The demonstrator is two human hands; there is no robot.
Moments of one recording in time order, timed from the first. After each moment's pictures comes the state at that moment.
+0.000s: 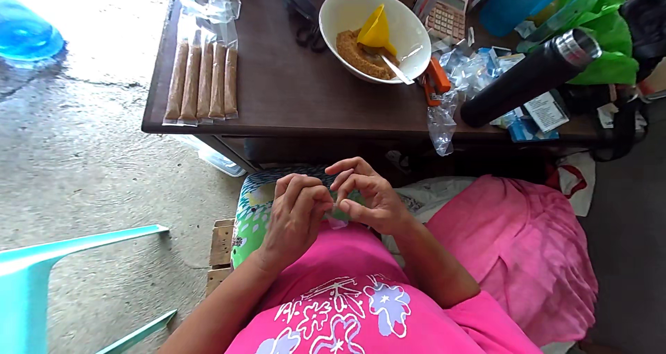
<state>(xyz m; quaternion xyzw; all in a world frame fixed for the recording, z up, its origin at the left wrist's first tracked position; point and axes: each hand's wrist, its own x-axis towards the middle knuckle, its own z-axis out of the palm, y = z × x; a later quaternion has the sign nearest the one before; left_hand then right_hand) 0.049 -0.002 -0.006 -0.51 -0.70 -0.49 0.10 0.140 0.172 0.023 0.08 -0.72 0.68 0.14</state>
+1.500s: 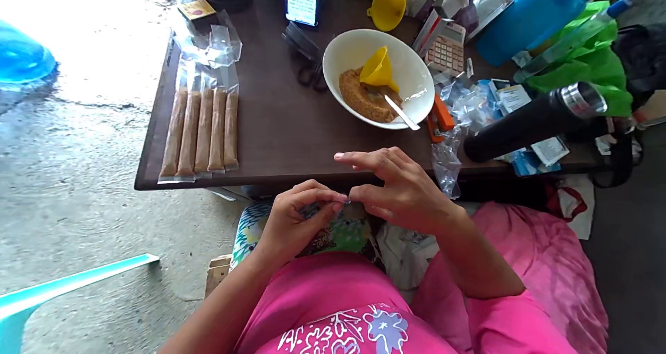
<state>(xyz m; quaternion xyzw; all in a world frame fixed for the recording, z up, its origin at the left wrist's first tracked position) -0.030 0.043 0.001 -0.45 -0.58 -0.66 -0.15 0.073 0.246 0.092 0.23 -0.93 0.17 0.22</state>
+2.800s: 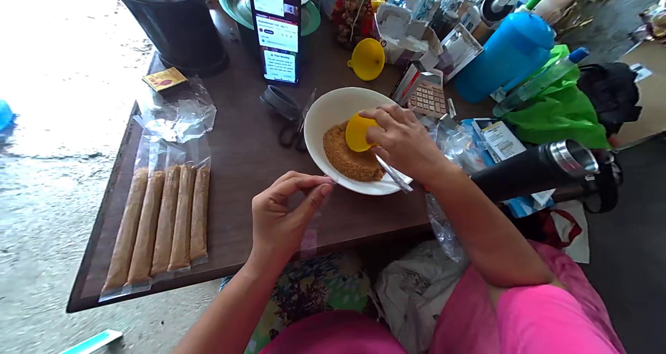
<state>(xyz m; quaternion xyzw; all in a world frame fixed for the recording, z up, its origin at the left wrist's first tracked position) -0.106 0.131 0.033 -0.36 -0.59 -0.72 -0.06 -0.036 0.377 0.102 0.05 -0.99 -0.02 0.13</state>
